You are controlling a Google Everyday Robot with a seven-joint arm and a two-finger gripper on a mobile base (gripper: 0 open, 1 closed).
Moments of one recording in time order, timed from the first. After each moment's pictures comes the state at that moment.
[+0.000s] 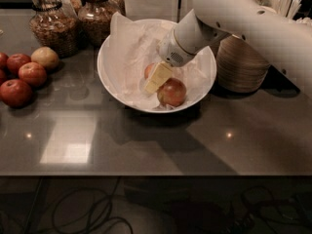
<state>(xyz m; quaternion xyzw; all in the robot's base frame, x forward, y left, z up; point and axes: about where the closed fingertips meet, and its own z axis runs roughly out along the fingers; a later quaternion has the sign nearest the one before) 0.644 -0.007 0.866 -0.60 0.72 0.12 0.32</state>
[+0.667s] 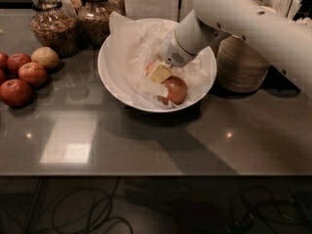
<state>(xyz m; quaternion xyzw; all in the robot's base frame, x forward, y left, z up) 0.644 -0.007 0.866 -0.60 0.72 0.12 0.32</state>
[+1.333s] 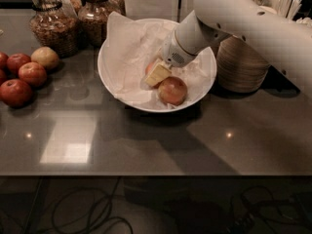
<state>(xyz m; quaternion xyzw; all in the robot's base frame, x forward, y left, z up) 0.644 -0.007 0.866 -0.60 0.72 0.12 0.32</state>
